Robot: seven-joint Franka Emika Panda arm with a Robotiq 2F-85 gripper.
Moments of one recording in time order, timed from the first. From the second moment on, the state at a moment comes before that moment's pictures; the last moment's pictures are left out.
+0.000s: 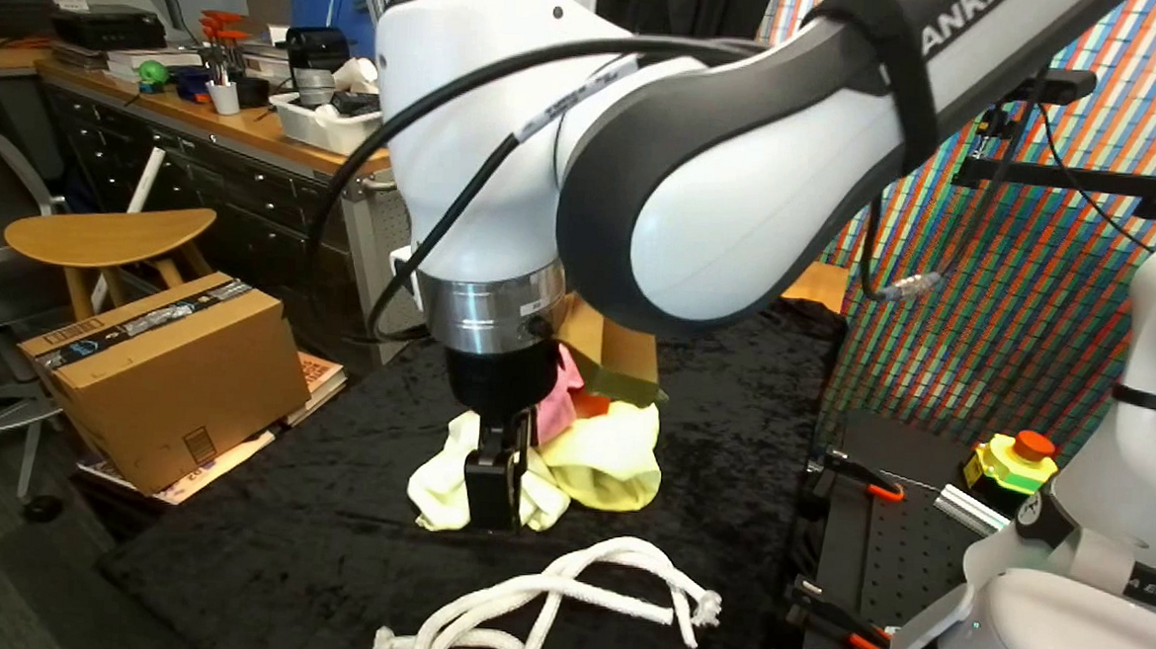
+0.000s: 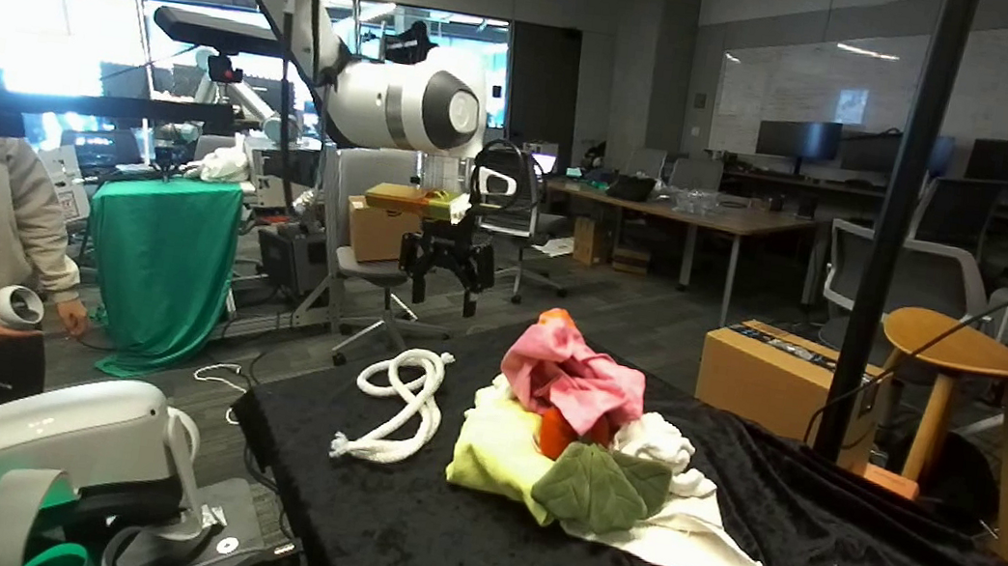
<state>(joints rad) 0.31 0.21 0.28 -2.08 -0.11 2.20 0.17</state>
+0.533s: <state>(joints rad) 0.33 0.31 0.28 -2.04 -0.08 2.21 0.21</state>
